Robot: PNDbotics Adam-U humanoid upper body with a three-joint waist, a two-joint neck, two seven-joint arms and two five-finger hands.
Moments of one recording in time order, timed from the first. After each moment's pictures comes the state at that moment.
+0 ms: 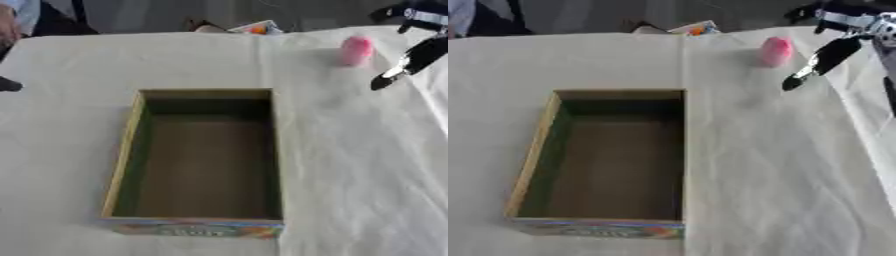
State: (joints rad) left arm -0.29 0.27 0.16 -1.98 0.17 -0.20 0.13; right arm -1.16 -0.61 0.02 -0.85 0.82 -0.33 0.54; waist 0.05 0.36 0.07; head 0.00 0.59
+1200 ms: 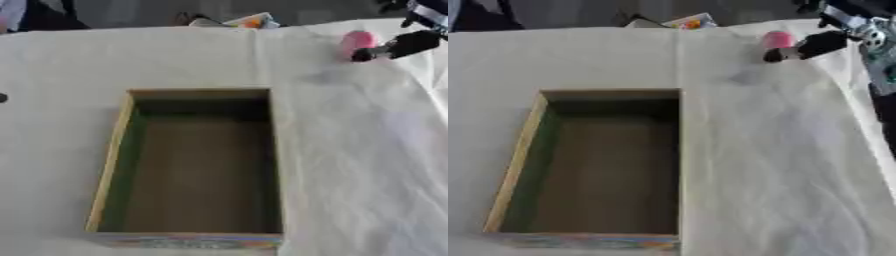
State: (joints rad) left arm -0.32 0.28 0.15 -1.98 0.16 -0.20 0.12; right arm -1.18 -0.62 -0.04 -0.82 0.84 -0.21 0.31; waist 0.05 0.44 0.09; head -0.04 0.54
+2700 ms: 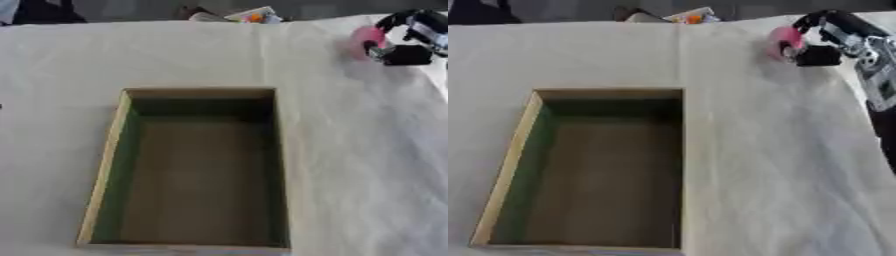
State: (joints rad) left arm -0.33 0.29 0.15 -1.98 0.16 -0.20 0.11; right arm -1.15 -0.64 -0.04 -0.81 0.87 -0.20 0.28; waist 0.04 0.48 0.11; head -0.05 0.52
